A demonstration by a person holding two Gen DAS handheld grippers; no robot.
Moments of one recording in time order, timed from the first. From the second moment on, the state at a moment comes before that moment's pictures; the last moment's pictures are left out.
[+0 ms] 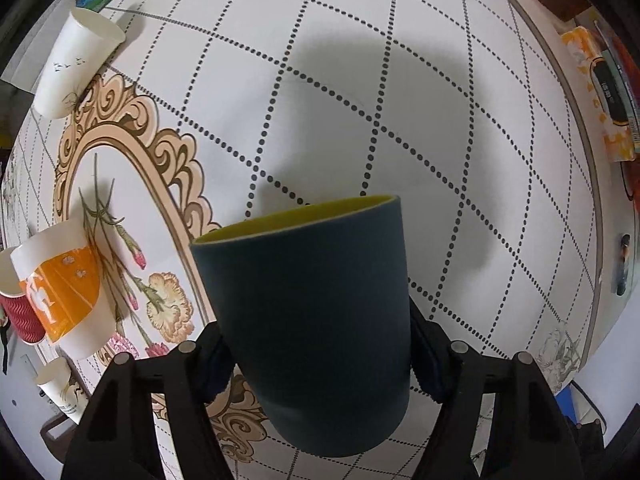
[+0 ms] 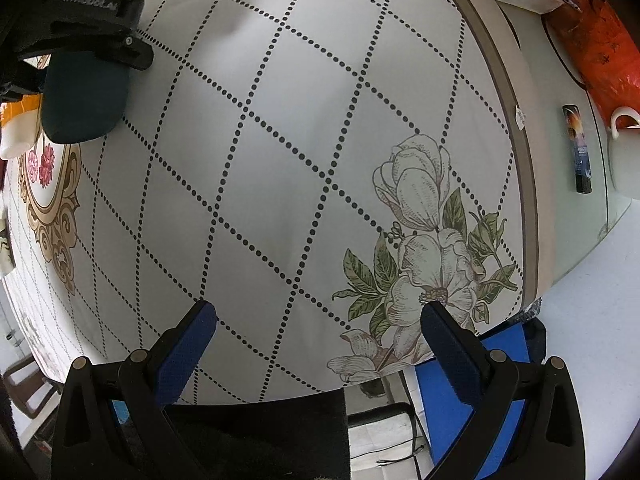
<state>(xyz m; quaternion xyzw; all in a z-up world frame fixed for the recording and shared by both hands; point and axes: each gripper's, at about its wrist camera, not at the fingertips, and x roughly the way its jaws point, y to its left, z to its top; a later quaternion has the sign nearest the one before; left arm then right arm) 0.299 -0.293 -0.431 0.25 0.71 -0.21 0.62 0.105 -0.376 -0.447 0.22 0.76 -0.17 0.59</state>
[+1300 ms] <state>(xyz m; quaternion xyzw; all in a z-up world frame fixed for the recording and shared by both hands) 0.231 -0.169 -0.392 0.07 0.77 -0.12 0.63 0.050 -0.308 -0.389 0.15 0.75 -0.06 0.65</state>
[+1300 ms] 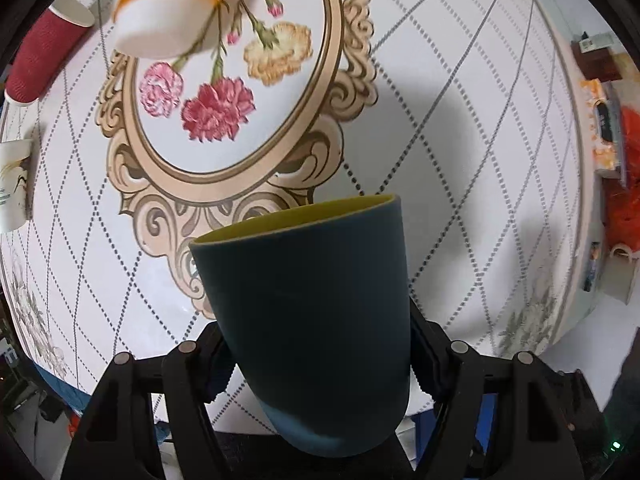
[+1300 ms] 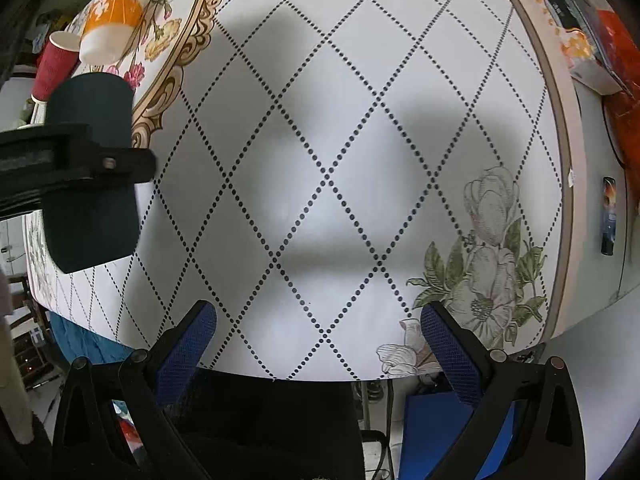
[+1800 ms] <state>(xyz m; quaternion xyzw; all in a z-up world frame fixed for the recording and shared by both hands) 0.191 -0.180 -0.430 0.13 0.76 -0.13 0.62 0.059 -0.318 -0.395 0.15 0.75 -0.09 0.63</state>
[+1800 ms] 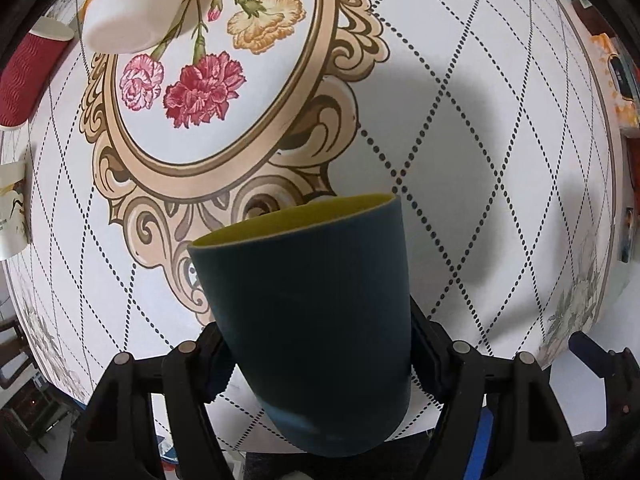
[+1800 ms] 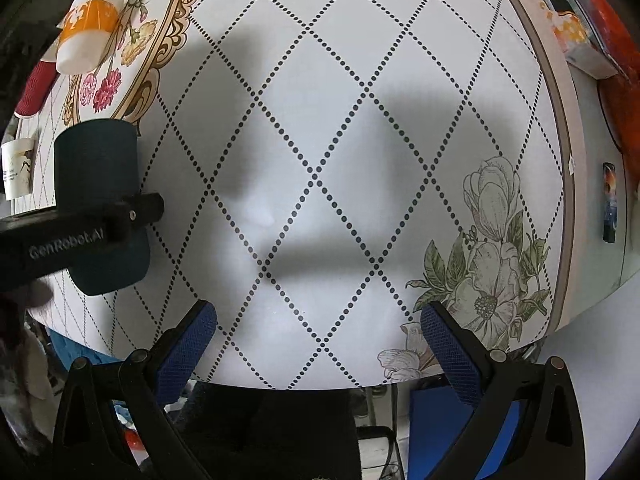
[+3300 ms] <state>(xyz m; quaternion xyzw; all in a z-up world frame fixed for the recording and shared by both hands) 0.146 -0.039 -0.296 0.10 0.67 -0.09 0.73 0.080 -0.254 -0.314 0.16 0.70 -0.08 0.69</state>
